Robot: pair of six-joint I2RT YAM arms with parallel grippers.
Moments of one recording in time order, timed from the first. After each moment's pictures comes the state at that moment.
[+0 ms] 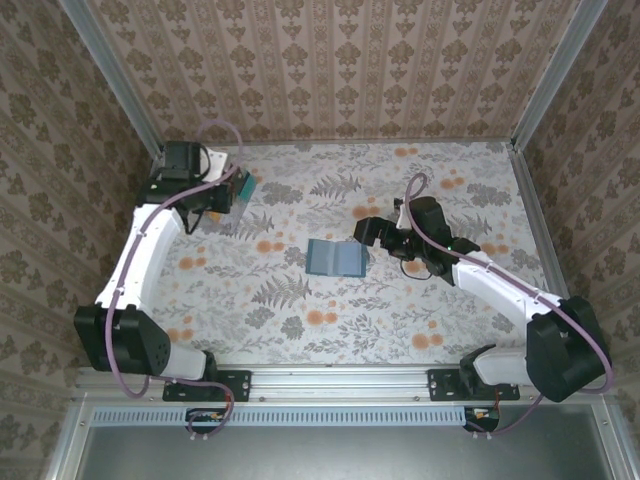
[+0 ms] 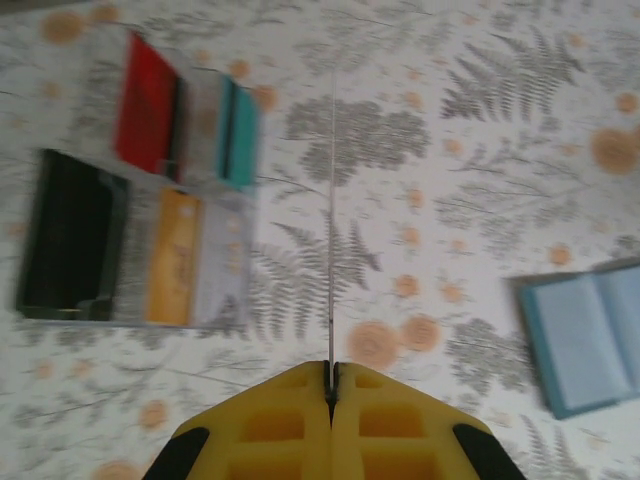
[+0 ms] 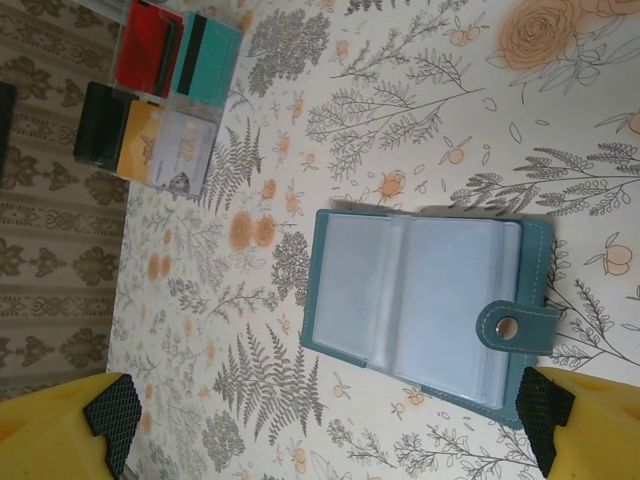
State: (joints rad) left arm -0.13 1.41 1.39 -0.83 0.16 0.11; right arm 0.41 1.30 0.79 -0.12 -0.34 0.75
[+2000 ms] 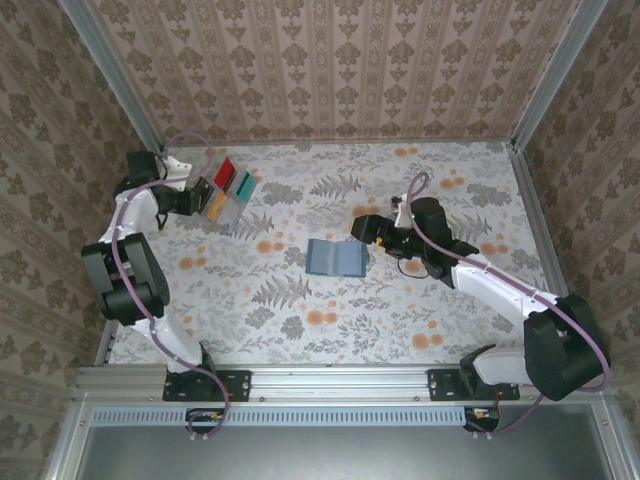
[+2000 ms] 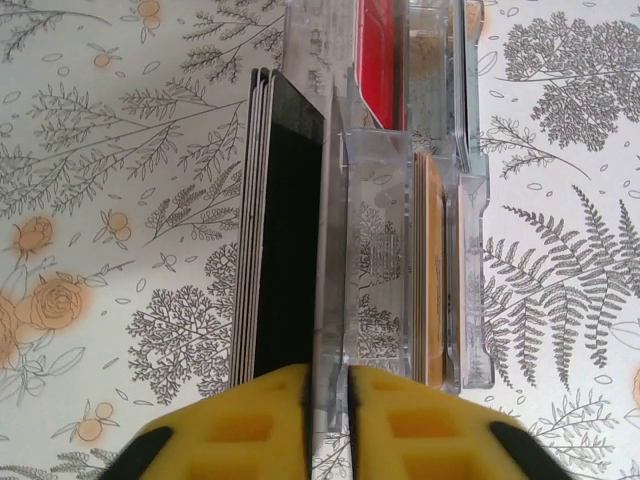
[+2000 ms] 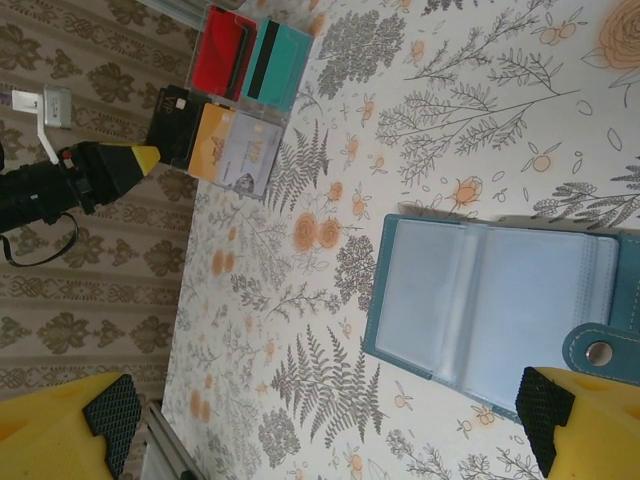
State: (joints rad) left arm 0.21 1.77 1.38 -0.60 0.35 0.43; right arm 0.40 1.31 0.74 0.05 -0.44 0.81
